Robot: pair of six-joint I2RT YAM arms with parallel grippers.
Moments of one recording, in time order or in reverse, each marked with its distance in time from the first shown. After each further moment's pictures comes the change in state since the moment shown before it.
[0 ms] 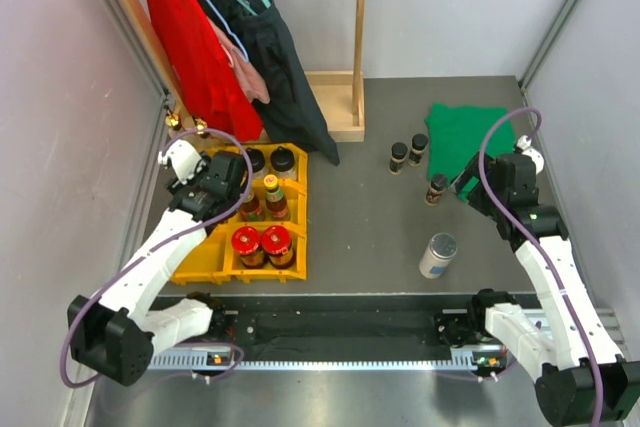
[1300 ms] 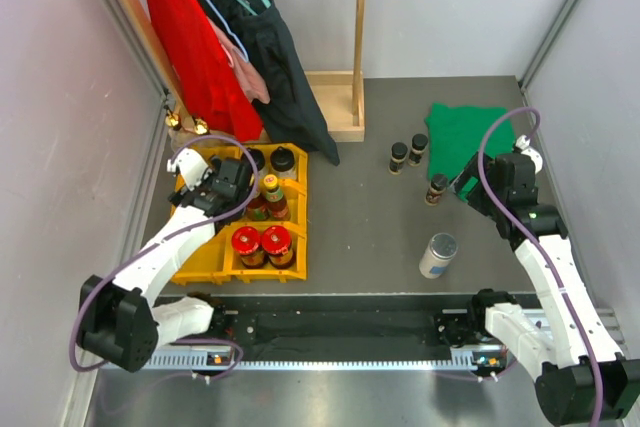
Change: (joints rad) left arm 0.003 0.090 -0.098 0.077 0.017 -0.081; right arm 0.000 0.008 0.000 0.000 -0.010 0.000
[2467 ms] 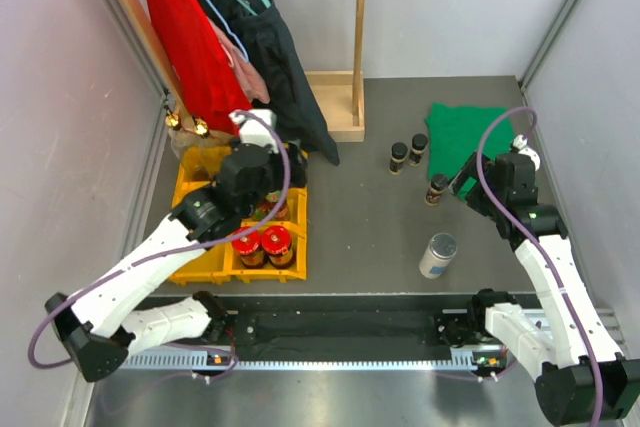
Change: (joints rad) left arm -0.371 -0.141 0.274 0.196 0.510 0.586; right arm 0.000 0.000 0.000 -0.001 -0.031 -0.022
